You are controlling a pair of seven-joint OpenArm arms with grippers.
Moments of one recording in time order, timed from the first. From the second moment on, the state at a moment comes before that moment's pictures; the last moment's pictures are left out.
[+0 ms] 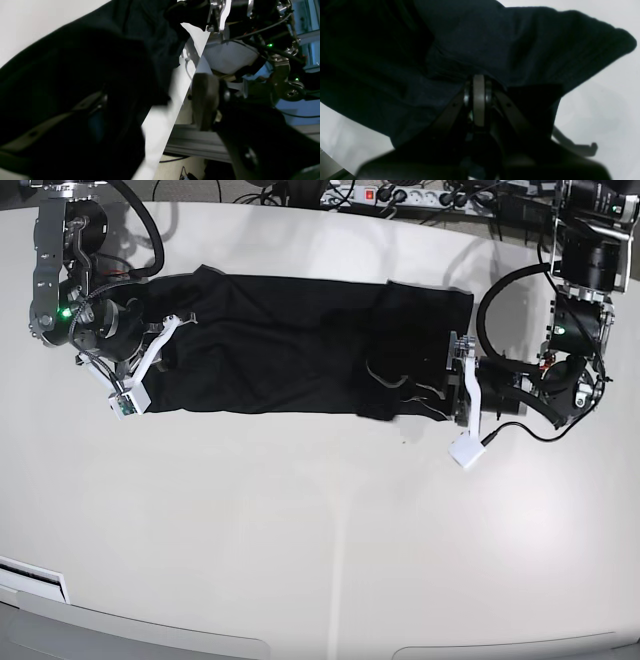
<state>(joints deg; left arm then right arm) -9.3 -23.6 8.4 71.9 -85.2 -43.9 79.9 -11.9 11.5 8.9 94.0 19.1 23.2 -53.2</state>
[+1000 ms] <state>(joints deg) -5.5 -23.7 -8.8 71.8 -76.5 -43.8 80.7 -12.8 11.7 13.1 110.9 19.1 20.3 -58.6</state>
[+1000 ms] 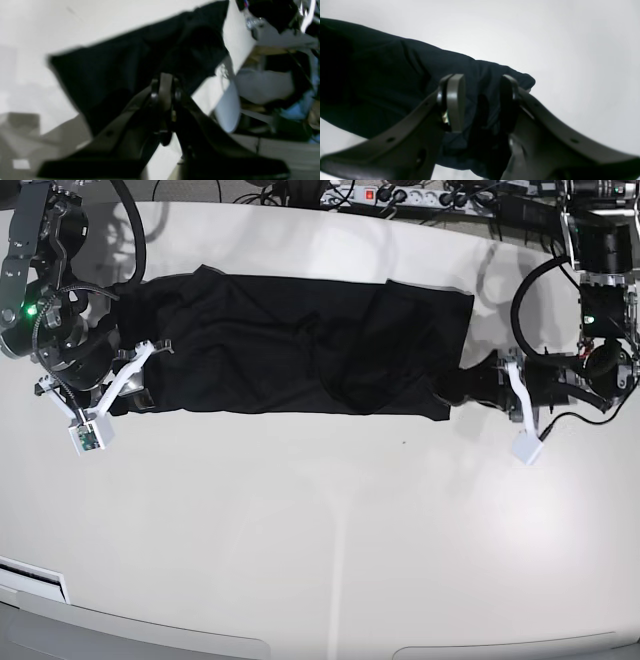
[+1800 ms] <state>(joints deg) -2.3 -24.4 4.3 71.8 -85.2 -43.9 79.9 -12.8 11.7 13.1 110.9 19.1 20.3 -58.3</state>
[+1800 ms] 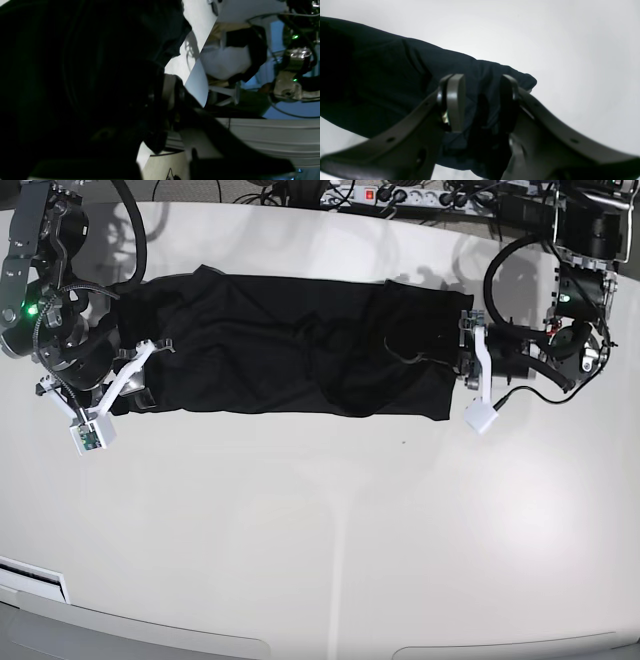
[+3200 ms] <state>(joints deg) 3.9 -17.0 11.1 86.3 -84.8 -43.9 80.2 -12.9 11.5 13.1 110.9 18.5 19.8 -57.4</state>
